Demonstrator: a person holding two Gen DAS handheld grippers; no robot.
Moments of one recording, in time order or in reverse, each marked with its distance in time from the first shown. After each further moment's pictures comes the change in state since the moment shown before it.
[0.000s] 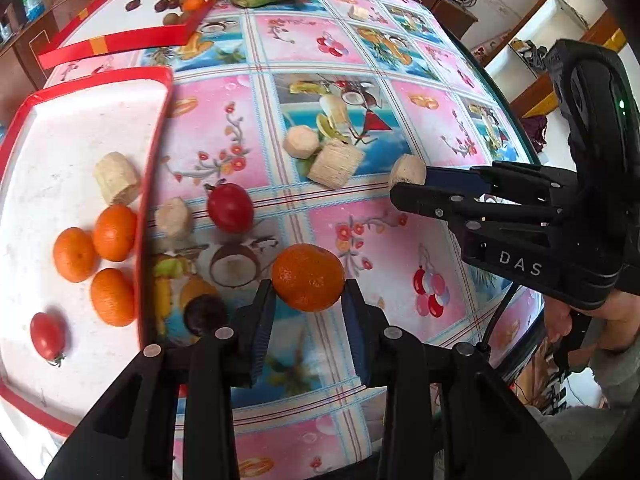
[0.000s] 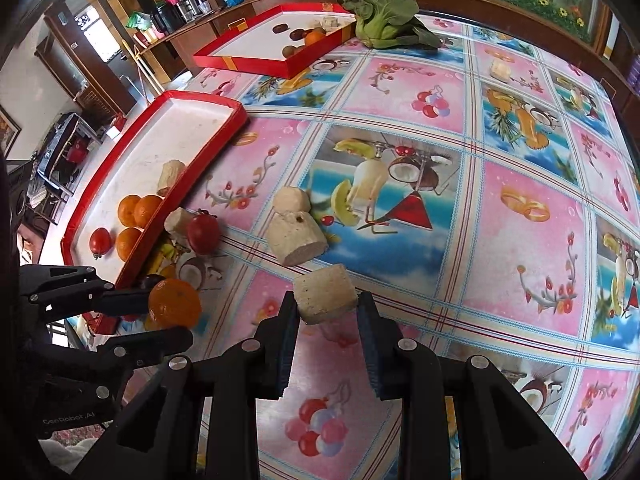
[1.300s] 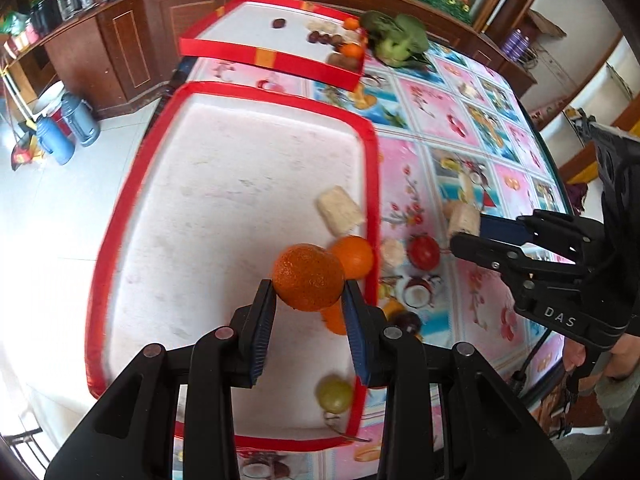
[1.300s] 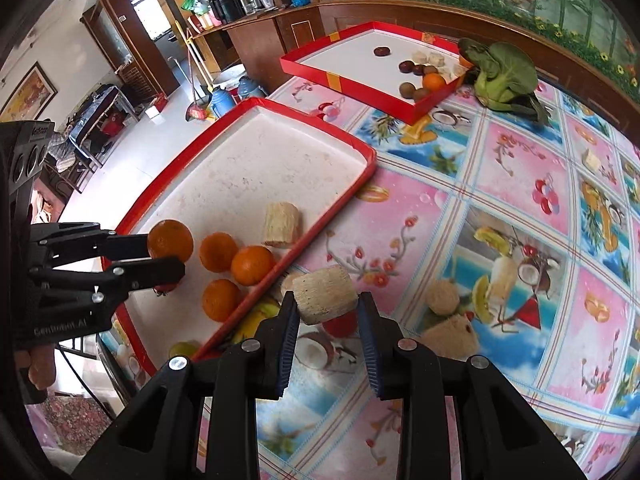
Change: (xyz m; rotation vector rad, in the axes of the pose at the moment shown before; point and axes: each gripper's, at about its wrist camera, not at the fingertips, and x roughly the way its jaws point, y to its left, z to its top) left arm -0.065 0.136 -0.002 -0.189 -0.116 0.133; right arm 0.015 0.108 0.059 -0.158 -0.031 0.074
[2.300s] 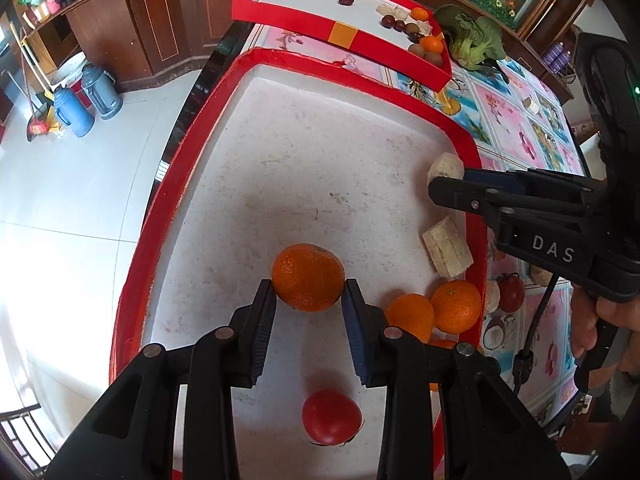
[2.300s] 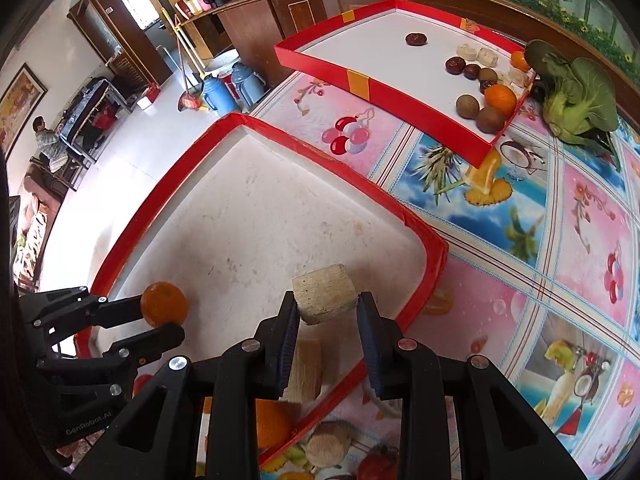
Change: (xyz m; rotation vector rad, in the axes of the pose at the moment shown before) left arm 0.051 0.054 0.023 -0.079 0.062 0.059; right arm 0.099 0.016 0.089 0.018 0.088 -0.001
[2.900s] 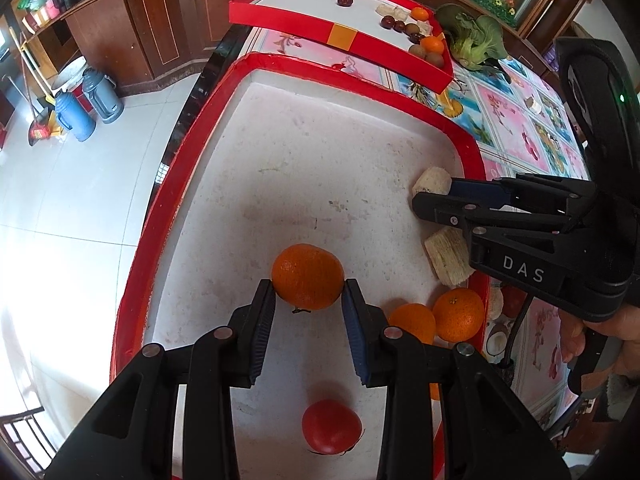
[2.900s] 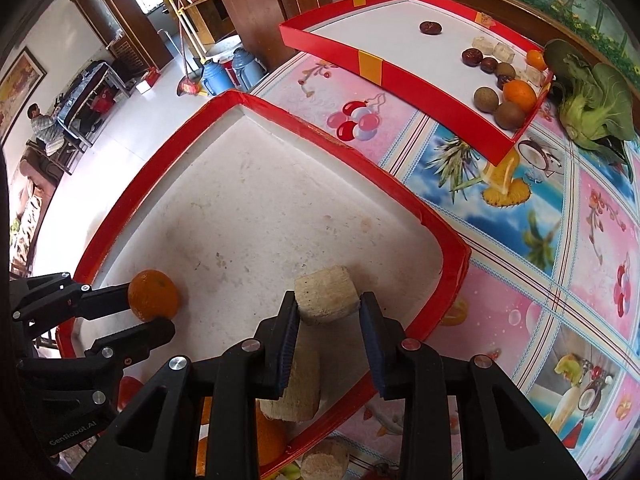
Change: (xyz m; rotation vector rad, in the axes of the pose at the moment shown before) left arm 0.001 -0.002 0.005 0.006 -0.007 0.015; right arm 0.017 0.008 0.002 -0.038 0.027 -0.017
